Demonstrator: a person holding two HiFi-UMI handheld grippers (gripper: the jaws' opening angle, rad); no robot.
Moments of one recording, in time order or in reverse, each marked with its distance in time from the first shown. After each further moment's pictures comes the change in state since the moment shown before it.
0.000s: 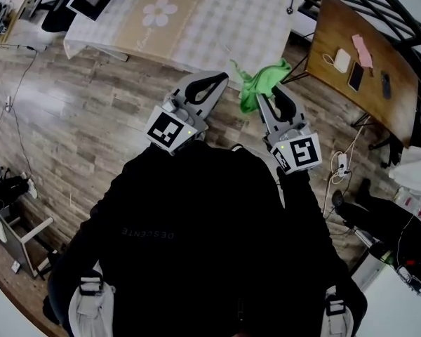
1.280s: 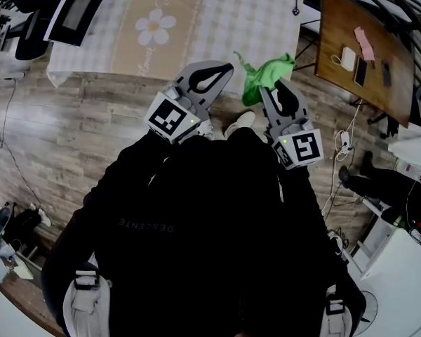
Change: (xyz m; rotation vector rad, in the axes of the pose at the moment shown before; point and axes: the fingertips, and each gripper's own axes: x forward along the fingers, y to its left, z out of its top) left arm 0.019 0.166 -0.021 -0.073 0.046 -0.221; right arm 0.155 -0.016 0.003 0.050 0.084 -0.200
